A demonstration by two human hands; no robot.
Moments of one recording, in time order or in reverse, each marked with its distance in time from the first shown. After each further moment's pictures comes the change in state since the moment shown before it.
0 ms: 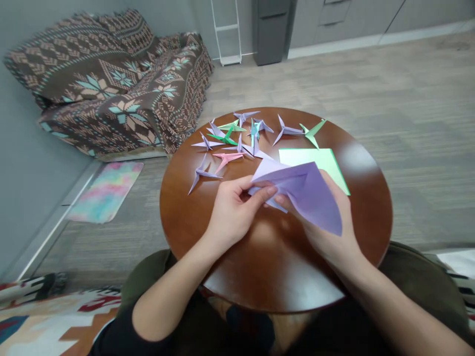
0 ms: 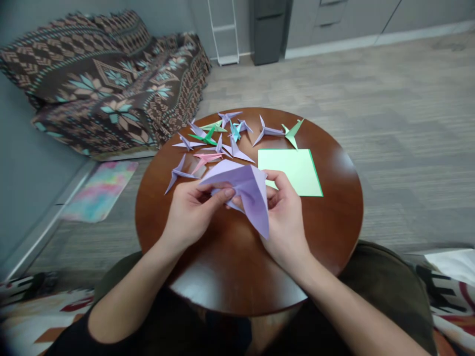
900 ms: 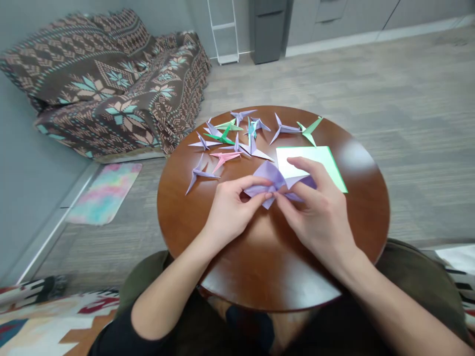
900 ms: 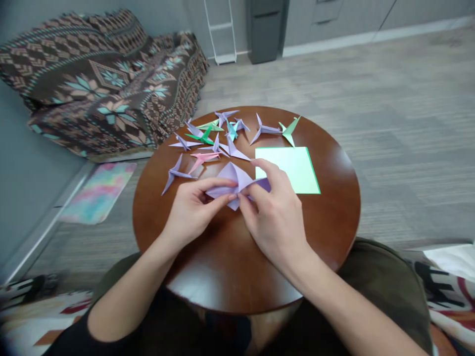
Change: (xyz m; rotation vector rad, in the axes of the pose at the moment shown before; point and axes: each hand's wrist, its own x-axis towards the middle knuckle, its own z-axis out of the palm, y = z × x) left_hand 0.002 -0.003 -0.002 0.261 -0.009 0.042; right_hand 0.007 0.011 -0.007 -0.655 -0.063 -0.557
